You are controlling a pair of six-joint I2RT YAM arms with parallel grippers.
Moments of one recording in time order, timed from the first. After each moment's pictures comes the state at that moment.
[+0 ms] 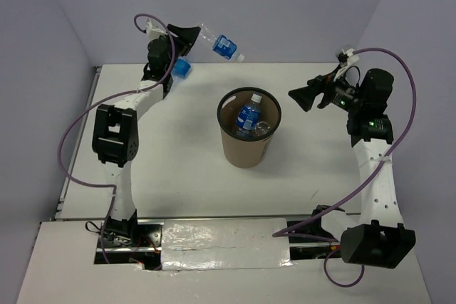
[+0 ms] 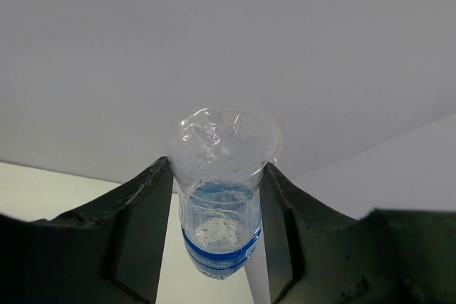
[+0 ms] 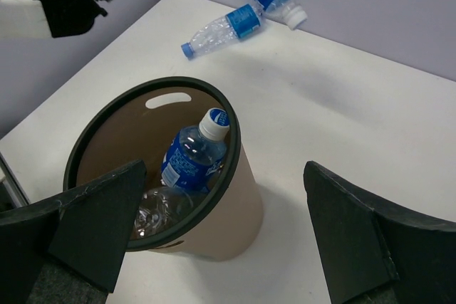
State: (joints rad) left arm -0.21 2.13 1.69 0.61 0.08 -1.06; right arm -0.17 1.07 1.16 -0.25 -0.88 0.09
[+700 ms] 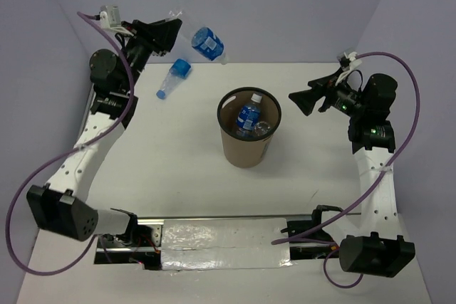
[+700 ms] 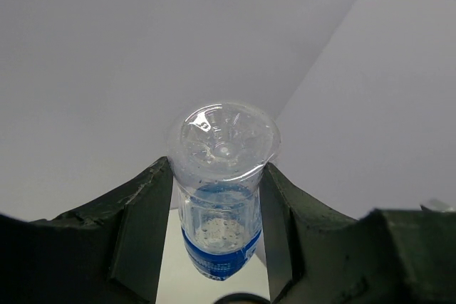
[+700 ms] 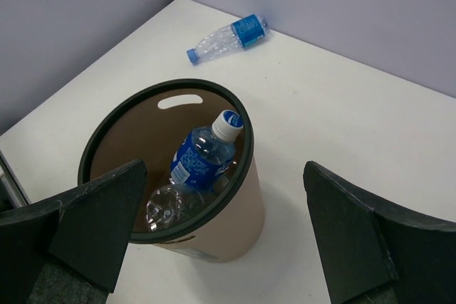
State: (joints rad) left arm -0.23 1.36 1.37 0.46 0.20 -0.70; right arm -0.17 1.00 1.14 -0.25 -0.89 0.09
